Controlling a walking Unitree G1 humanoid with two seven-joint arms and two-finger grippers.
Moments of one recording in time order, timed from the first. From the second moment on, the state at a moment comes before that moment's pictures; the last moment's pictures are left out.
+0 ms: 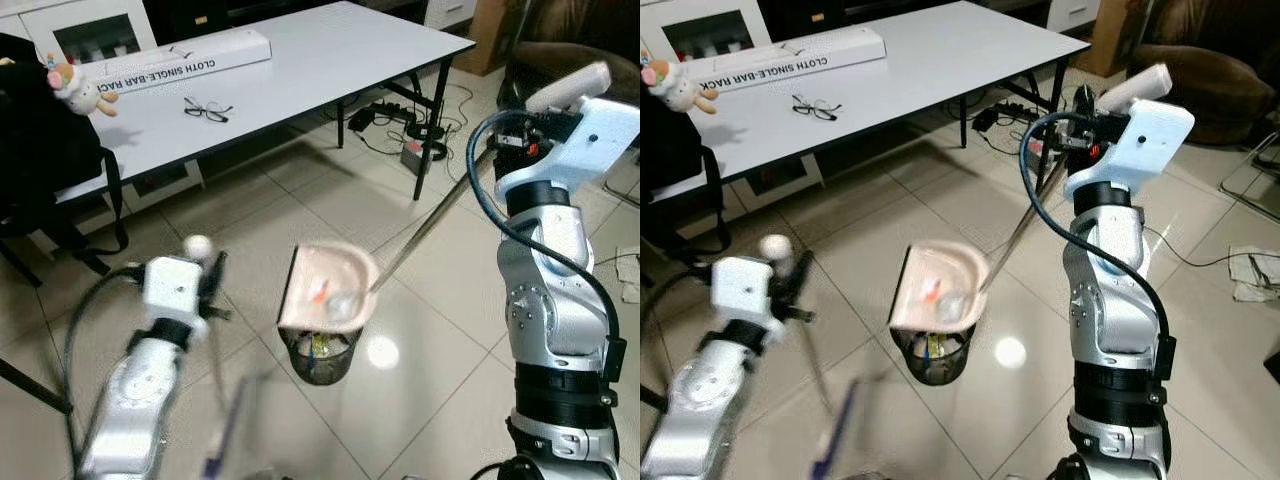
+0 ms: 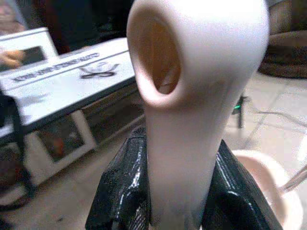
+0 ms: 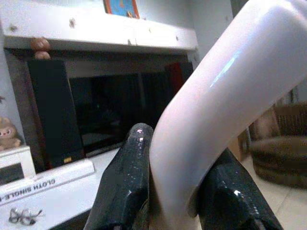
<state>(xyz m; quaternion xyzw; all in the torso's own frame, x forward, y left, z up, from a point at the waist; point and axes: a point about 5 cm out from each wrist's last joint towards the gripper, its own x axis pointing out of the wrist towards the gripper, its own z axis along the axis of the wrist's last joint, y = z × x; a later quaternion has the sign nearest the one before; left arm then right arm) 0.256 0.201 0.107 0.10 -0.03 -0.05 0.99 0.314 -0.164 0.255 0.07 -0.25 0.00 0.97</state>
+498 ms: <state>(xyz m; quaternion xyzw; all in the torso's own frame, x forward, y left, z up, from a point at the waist) 0.250 0.202 0.094 0.11 0.00 -0.05 0.99 0.308 -0.105 0.251 -0.05 -0.33 0.15 0.93</state>
